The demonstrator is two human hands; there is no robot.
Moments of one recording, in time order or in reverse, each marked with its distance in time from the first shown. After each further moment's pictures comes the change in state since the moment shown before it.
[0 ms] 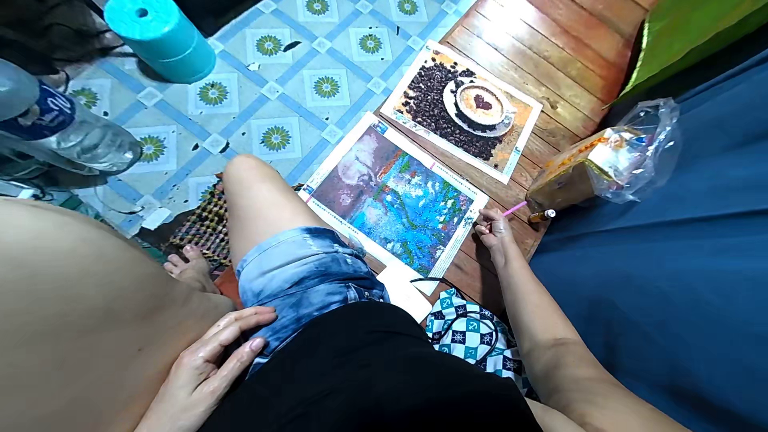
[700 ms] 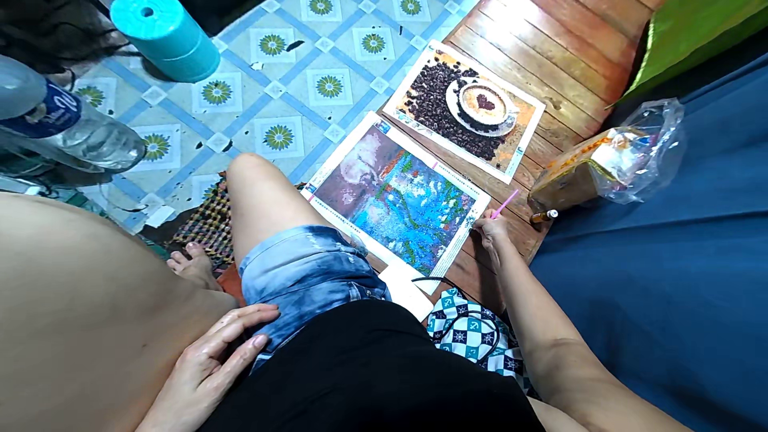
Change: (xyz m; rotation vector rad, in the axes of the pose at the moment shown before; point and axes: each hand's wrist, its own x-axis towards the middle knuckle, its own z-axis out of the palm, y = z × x) left_hand -0.001 -0.001 0.001 -0.005 0.008 -0.002; right_hand -0.028 -0.005 0.025 -0.526 0.132 -0.128
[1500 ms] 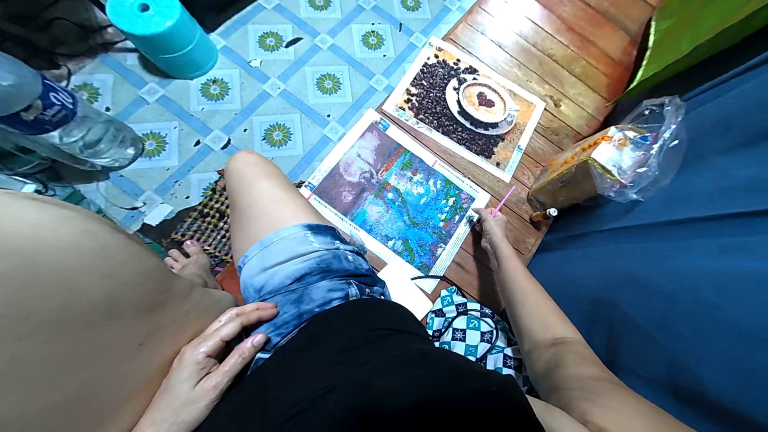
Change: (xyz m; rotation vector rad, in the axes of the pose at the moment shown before) left_hand 0.001 0.001 0.001 0.008 0.001 0.009; right_hand -0.007 -0.003 0.001 0.042 0.029 -0.056
